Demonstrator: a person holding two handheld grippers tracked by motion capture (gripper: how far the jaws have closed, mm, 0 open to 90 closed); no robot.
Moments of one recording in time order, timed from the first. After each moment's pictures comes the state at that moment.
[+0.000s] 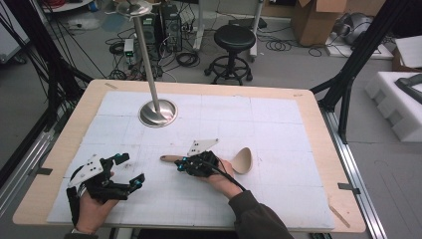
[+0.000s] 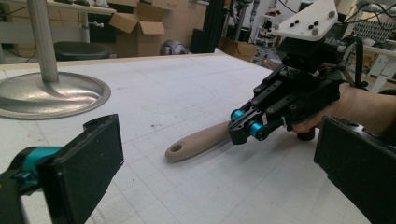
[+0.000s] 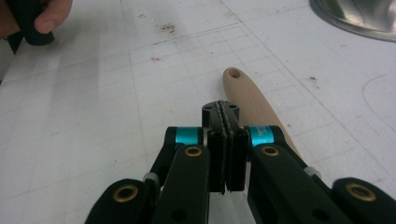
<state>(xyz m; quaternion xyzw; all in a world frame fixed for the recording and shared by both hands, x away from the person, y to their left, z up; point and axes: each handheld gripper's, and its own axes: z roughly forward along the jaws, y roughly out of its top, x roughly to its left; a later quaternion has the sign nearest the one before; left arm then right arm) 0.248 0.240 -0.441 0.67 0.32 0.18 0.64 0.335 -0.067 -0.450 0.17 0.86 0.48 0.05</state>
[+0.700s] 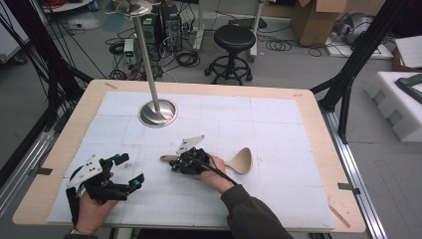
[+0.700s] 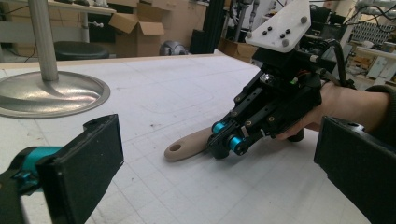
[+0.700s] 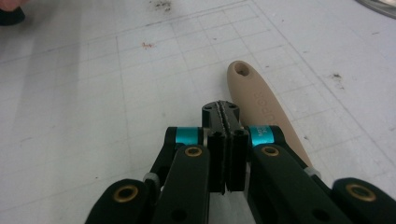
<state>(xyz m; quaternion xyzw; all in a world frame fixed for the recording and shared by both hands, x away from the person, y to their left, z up) 0.246 0.241 -0.441 0.67 0.32 0.17 0.65 0.346 -0.040 -0.452 0.16 0.89 0.43 0.04</state>
